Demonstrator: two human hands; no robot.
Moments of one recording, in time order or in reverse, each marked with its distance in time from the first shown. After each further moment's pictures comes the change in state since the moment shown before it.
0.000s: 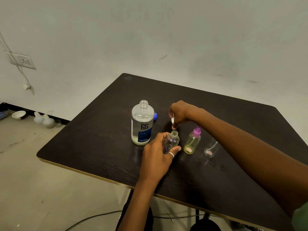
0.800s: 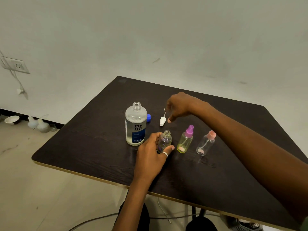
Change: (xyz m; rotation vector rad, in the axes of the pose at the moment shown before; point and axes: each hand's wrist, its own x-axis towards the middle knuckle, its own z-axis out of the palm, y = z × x) left_hand 0.000 0.004 -0.001 0.021 -0.020 -0.033; right_hand -0.040 0.005 -0.036 -0.025 0.129 -0.040
